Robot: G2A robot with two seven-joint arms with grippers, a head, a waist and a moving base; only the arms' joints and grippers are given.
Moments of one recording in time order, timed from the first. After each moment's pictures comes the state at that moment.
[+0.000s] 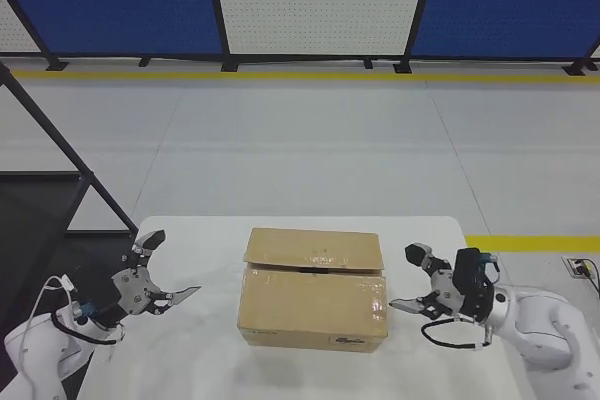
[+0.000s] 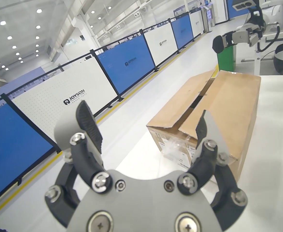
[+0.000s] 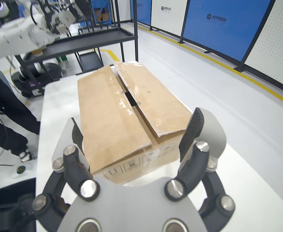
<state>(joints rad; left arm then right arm) 1.09 -1.04 -1.69 -1.53 1.66 -0.91 0.65 -0.97 -1.01 1.42 -1.53 -0.79 -1.01 0.21</state>
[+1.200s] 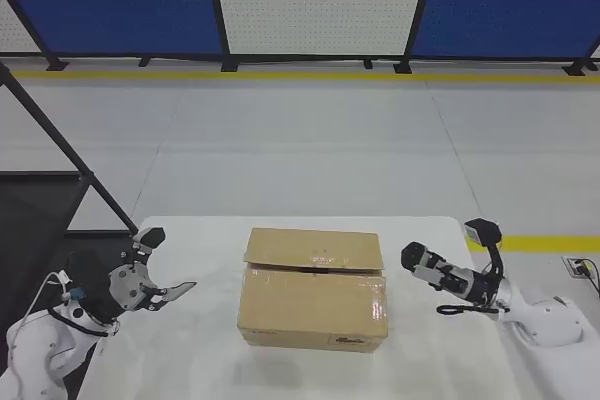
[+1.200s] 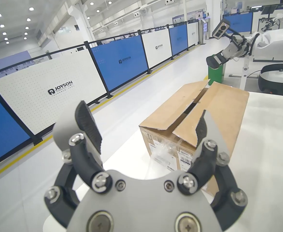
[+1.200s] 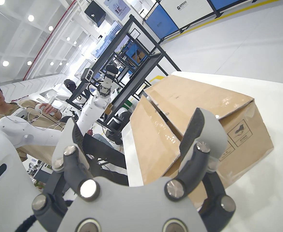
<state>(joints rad) 1.07 -1.03 -1.67 -1.50 1.42 -0.99 0.48 -0.82 -0.96 1.25 -1.29 0.31 -0.78 0.86</state>
